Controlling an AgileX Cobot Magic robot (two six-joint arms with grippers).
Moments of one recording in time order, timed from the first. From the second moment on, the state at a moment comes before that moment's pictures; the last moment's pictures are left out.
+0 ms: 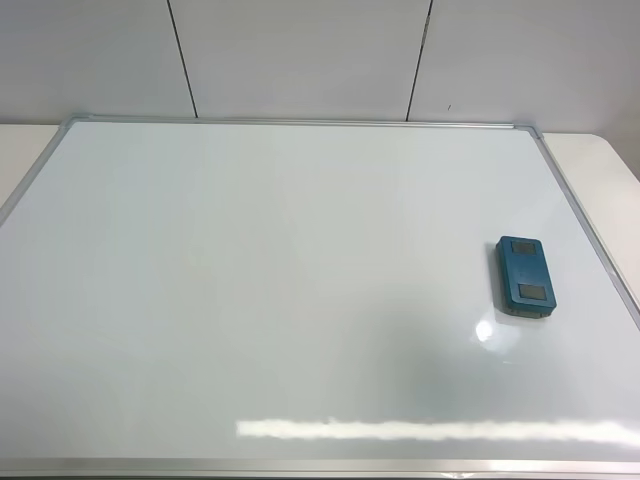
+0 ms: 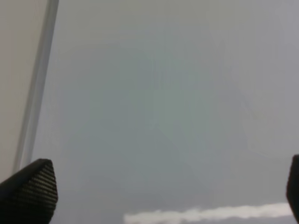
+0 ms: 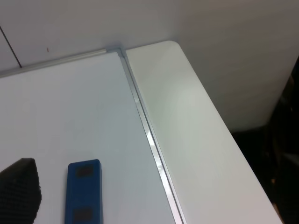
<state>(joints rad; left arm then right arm) -0.04 0.00 -0.51 -0.06 1.06 0.00 -0.02 0.26 -0.90 -0.20 1.11 0.18</state>
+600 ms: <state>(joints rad) -0.04 0.00 -0.51 -0.06 1.06 0.00 -0.02 0.00 -0.90 -0.18 1.13 0.11</state>
